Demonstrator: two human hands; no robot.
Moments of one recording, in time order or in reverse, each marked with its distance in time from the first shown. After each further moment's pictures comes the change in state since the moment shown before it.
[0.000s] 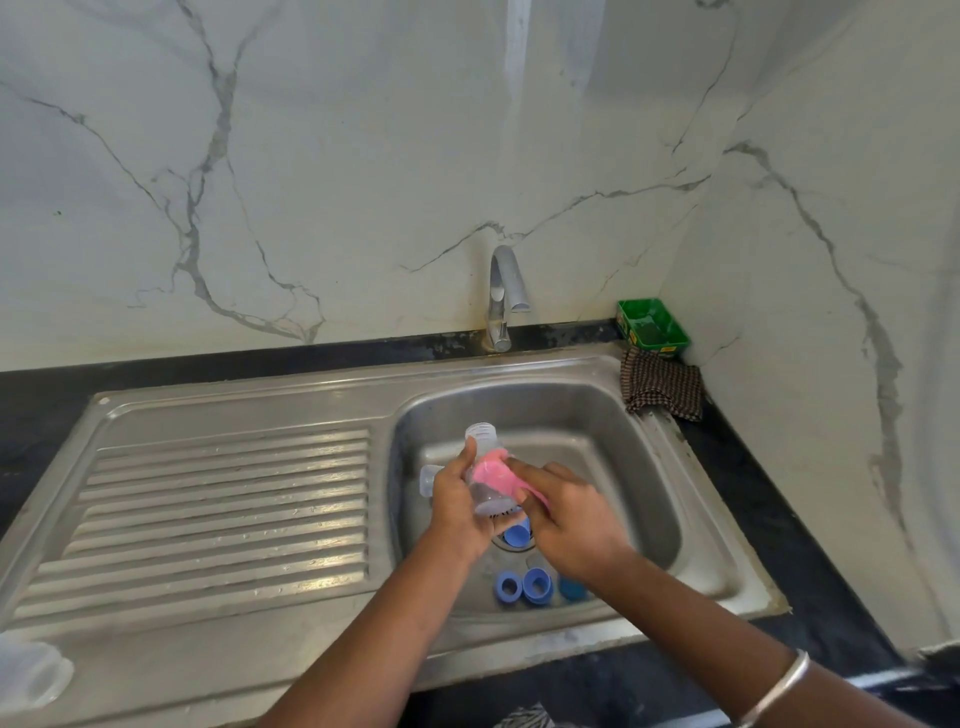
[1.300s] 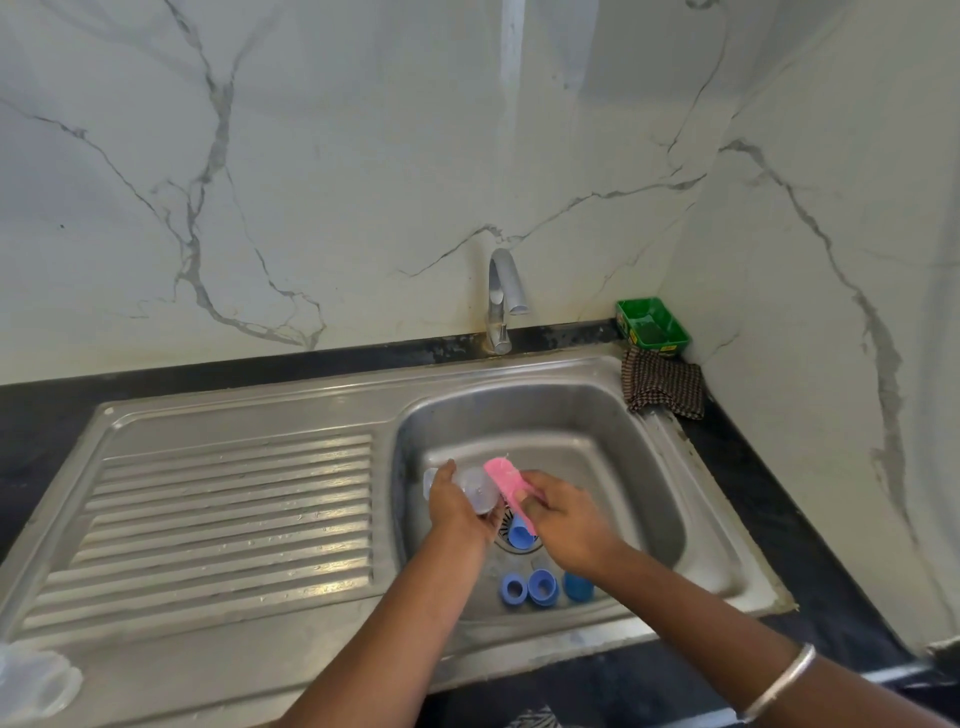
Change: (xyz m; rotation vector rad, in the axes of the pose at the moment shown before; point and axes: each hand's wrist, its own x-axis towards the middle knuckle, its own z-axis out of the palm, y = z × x) left_hand -0.006 0.003 0.009 -0.255 0.267 0.010; right_hand 0.006 -0.003 0.007 0.308 -0.126 0.258
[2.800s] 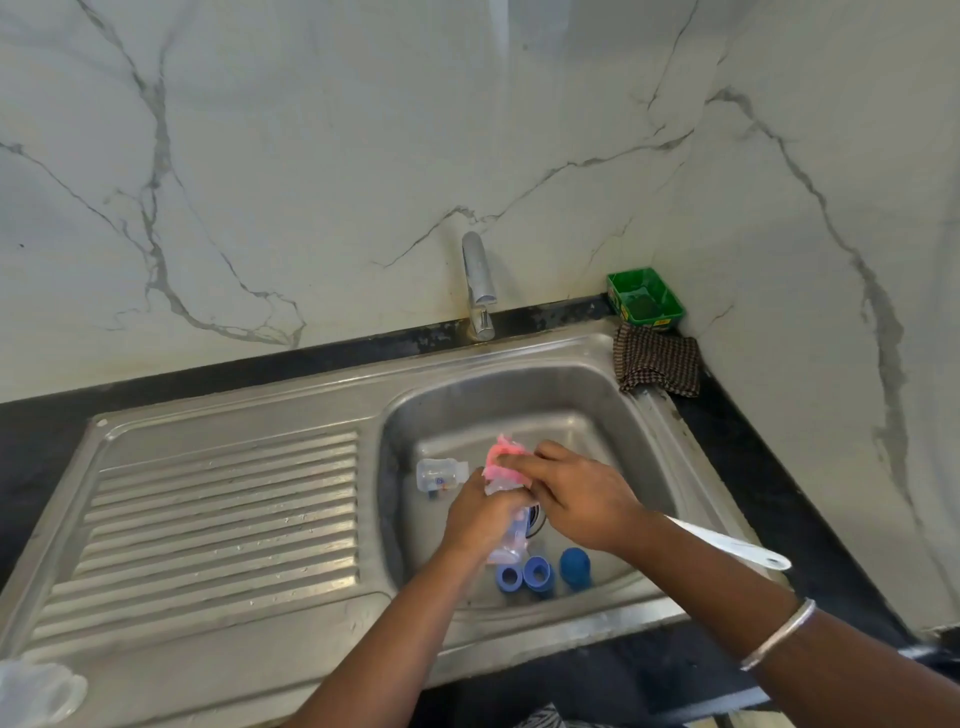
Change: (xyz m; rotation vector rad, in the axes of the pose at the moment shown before) left_hand -0.001 -0.035 -0.002 1.131 -0.219 0.411; right_hand 0.021 0.029 -0.050 -0.487 -0.101 -0.364
